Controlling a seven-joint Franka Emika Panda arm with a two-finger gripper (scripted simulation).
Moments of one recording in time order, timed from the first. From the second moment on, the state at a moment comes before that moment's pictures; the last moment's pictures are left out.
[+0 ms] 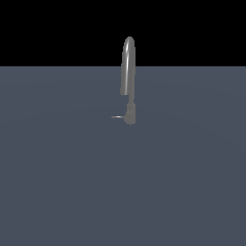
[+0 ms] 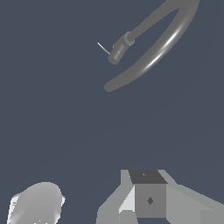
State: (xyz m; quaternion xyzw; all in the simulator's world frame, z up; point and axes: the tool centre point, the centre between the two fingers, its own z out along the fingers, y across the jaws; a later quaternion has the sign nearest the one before) arm -0.179 0.013 0.414 0.96 0.19 -0.03 0.21
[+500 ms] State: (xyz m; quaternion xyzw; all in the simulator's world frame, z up) arm -0.141 0.029 0.370 0.89 0.31 -0.04 0.33
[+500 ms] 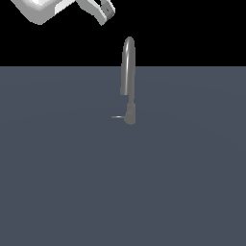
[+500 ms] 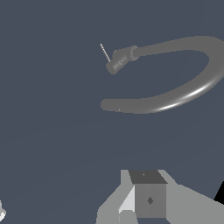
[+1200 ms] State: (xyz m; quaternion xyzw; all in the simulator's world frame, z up) arm -0.106 0.044 0.316 0.79 0.44 -0.05 0.44
